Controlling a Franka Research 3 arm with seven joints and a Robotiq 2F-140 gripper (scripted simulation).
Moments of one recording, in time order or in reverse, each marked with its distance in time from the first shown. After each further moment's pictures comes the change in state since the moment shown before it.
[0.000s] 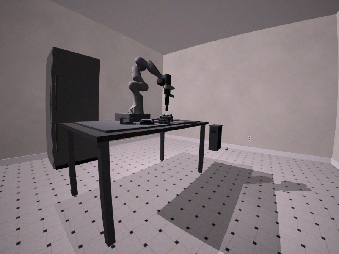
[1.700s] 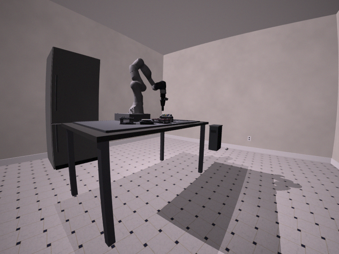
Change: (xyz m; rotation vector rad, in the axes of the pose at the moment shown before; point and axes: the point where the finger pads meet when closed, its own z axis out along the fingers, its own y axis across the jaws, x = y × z) arm -0.153 -0.342 -0.001 -0.002 0.005 -0.841
